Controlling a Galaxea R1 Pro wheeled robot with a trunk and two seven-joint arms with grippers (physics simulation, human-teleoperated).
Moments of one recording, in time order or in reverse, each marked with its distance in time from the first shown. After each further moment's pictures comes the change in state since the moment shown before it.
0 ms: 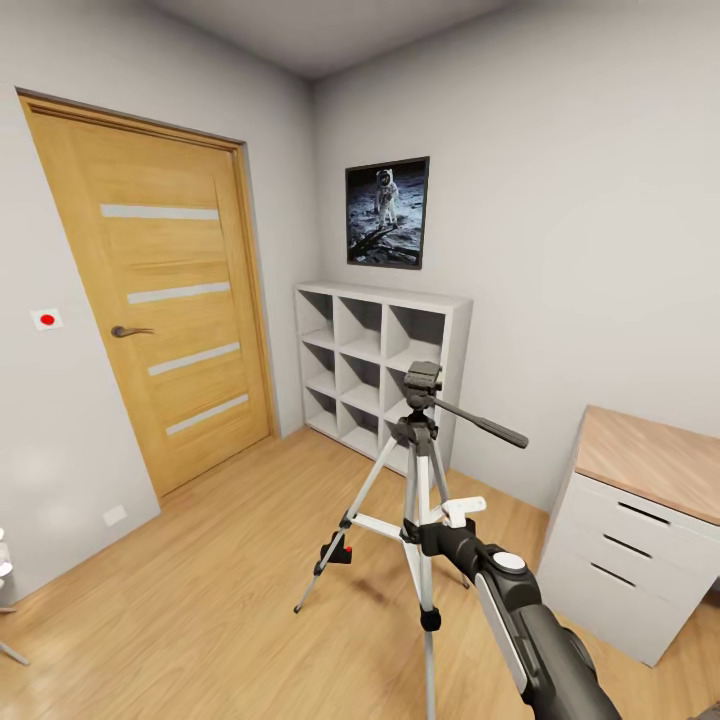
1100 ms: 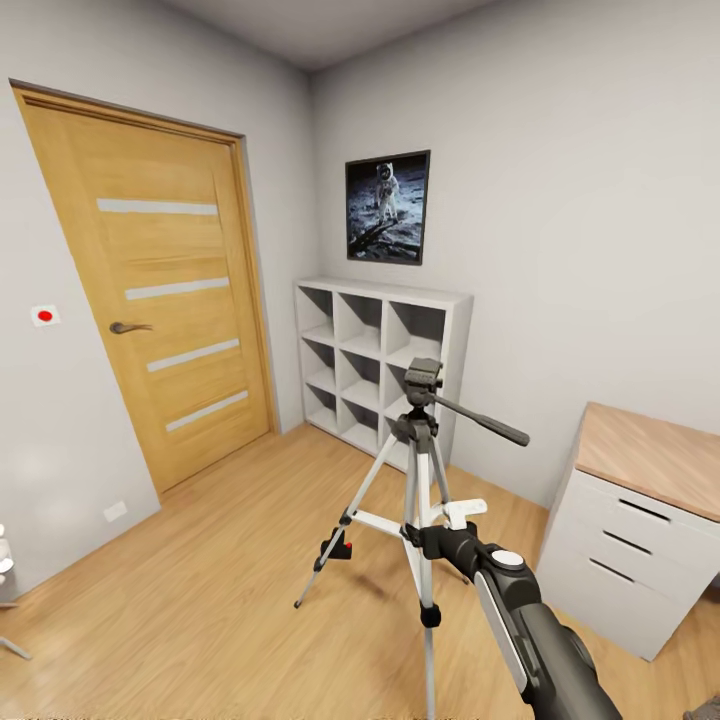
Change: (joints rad) left arm 0.000 0.000 0.001 0.000 -0.001 -0.002 0.000; right arm 0.000 0.000 0.007 -0.016 -0.001 0.078 -0.032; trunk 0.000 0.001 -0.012
